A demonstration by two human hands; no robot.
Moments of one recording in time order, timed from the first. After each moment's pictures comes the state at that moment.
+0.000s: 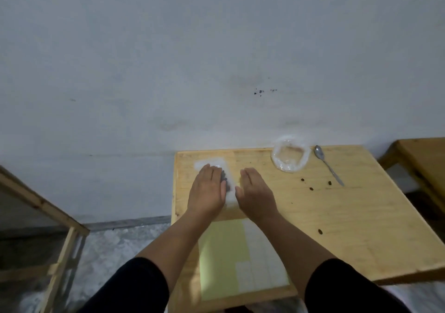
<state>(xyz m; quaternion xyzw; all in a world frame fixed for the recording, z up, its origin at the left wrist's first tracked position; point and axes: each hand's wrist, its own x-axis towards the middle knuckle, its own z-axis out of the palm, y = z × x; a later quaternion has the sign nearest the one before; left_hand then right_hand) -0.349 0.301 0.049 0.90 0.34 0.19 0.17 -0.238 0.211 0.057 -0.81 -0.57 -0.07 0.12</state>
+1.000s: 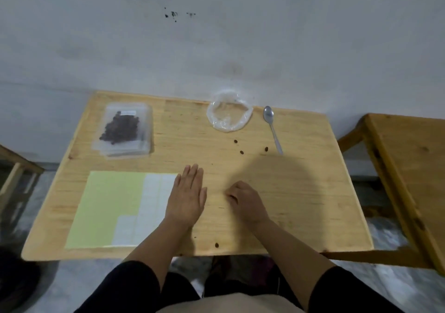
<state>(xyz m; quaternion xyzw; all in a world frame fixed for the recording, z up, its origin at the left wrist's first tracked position) -0.208 0.110 -0.063 0.89 0.41 0.07 0.18 -0.061 0.020 -0.027 -0.78 -0.56 0.20 0.20</state>
